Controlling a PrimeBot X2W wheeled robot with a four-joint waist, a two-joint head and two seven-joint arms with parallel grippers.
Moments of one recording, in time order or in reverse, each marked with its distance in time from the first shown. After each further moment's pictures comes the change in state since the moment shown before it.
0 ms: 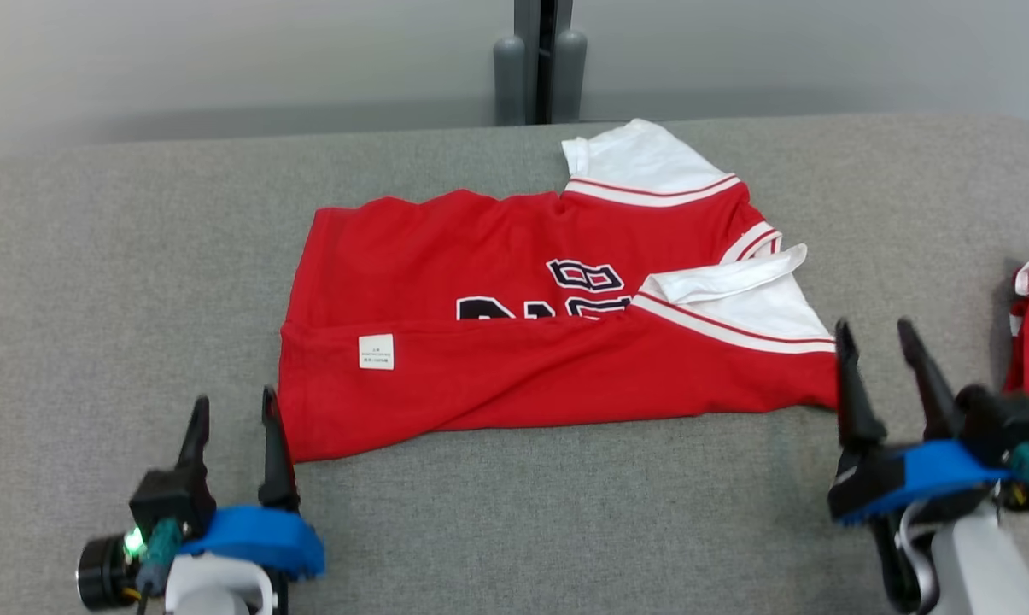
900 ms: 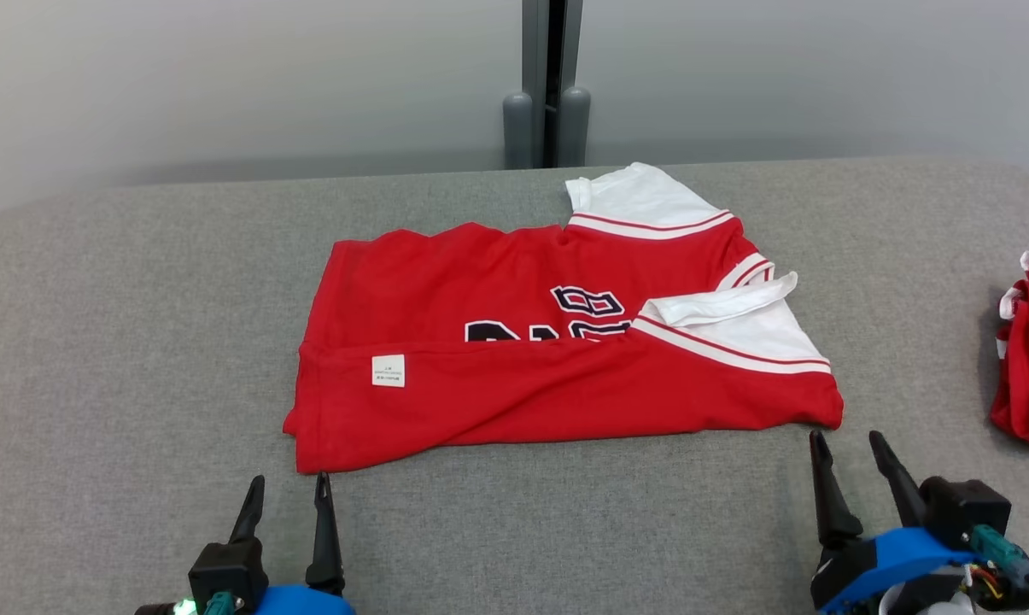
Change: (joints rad) left arm 0.166 0.000 -0.109 -0.040 -0.014 0.022 0.000; right arm 0.153 0.054 -0.012 0.071 -0.050 0.000 0.000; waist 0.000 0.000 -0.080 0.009
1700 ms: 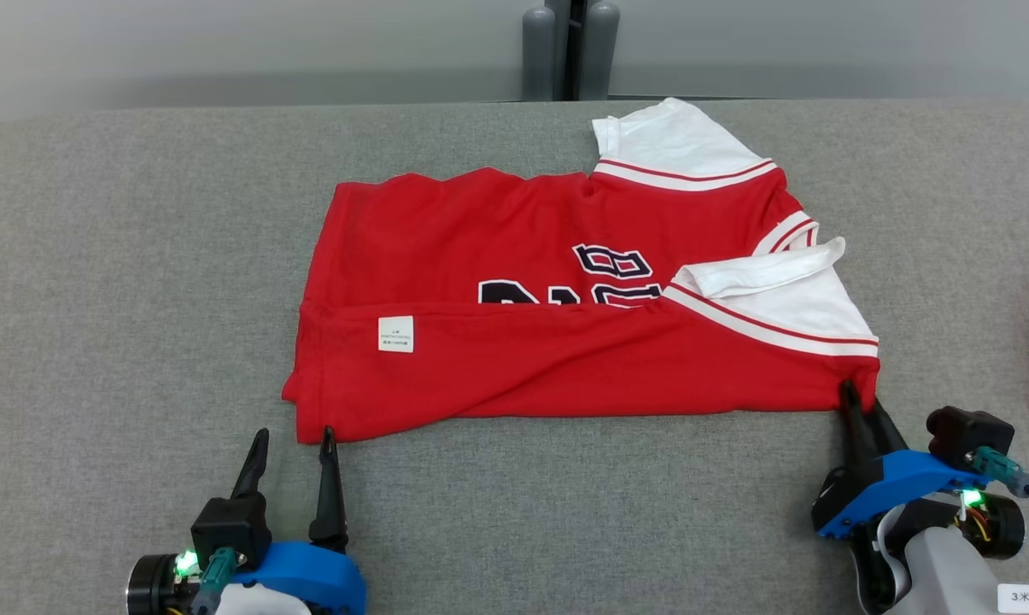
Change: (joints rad) left arm -0.083 0.000 -0.005 0.027 0.017 -0.020 0.000; right arm -0.272 0.000 -0.109 0.361 0.023 0.000 -0.005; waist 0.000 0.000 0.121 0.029
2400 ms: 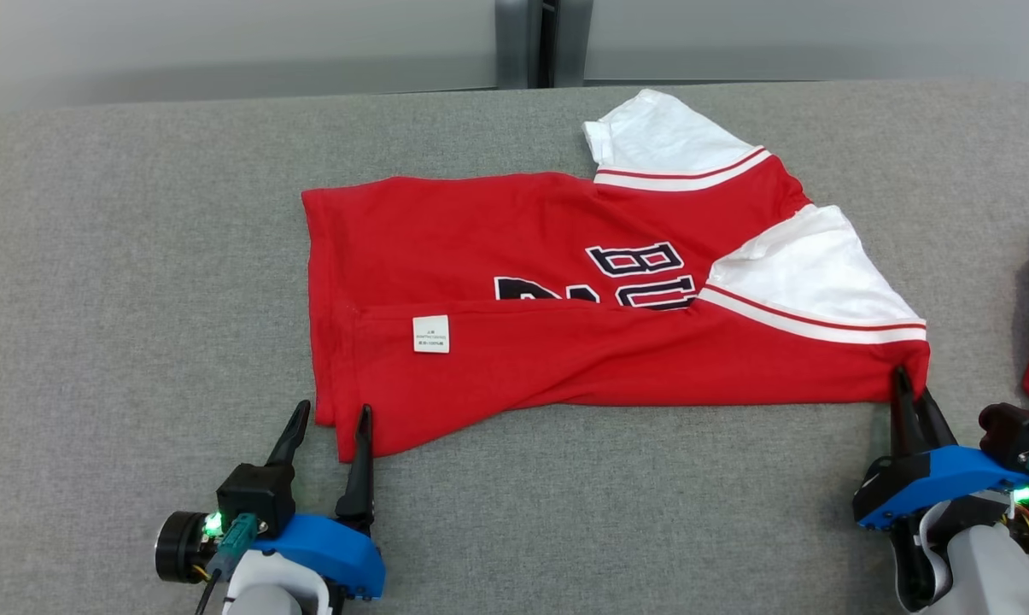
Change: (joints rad) left arm -0.078 0.000 -0.031 0.054 -0.004 -0.114 0.000; right arm 0.034 -0.032 -0.051 -0.116 0.011 0.001 0.003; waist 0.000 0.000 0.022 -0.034
